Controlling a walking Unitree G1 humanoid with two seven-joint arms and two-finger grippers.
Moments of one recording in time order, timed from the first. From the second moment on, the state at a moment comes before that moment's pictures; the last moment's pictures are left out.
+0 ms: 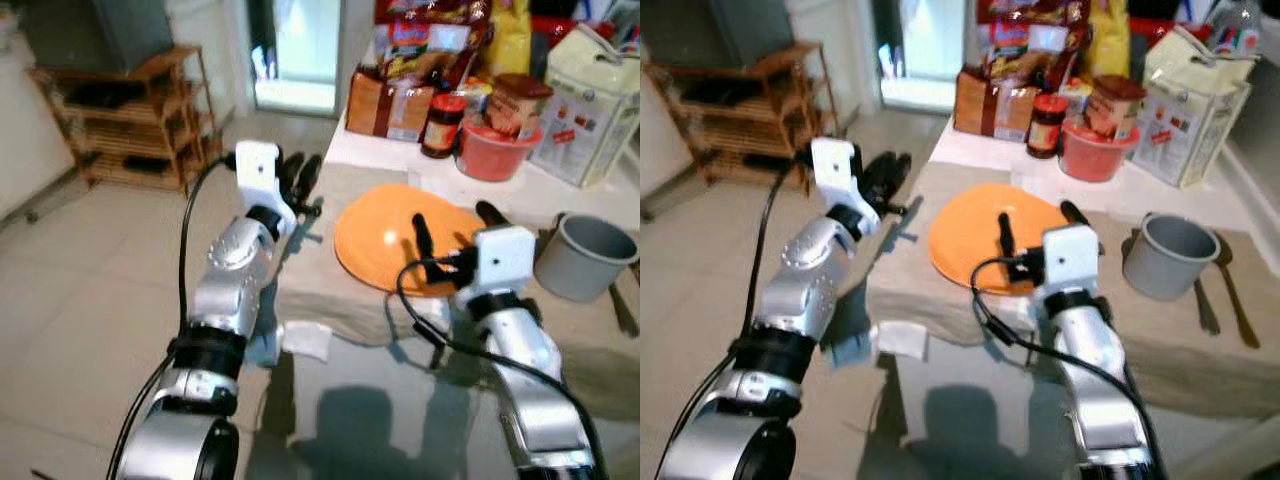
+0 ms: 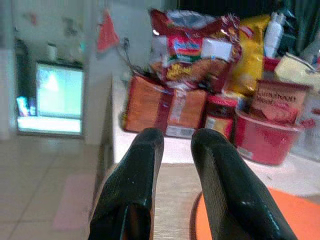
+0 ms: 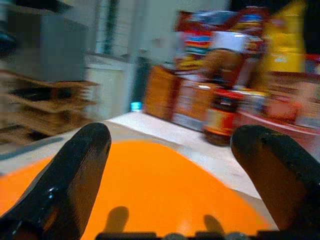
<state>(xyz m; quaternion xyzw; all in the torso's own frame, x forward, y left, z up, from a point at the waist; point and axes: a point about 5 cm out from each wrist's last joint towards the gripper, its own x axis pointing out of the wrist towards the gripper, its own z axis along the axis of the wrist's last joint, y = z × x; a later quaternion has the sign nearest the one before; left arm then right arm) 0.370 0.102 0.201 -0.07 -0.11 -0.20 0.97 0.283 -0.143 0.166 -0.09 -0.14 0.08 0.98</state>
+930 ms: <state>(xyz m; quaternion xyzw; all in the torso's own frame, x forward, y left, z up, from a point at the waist) 0.366 0.103 0.185 -0.01 0.02 -0.32 0.95 0.268 -0.145 0.158 -0.09 -0.13 0.09 0.98</state>
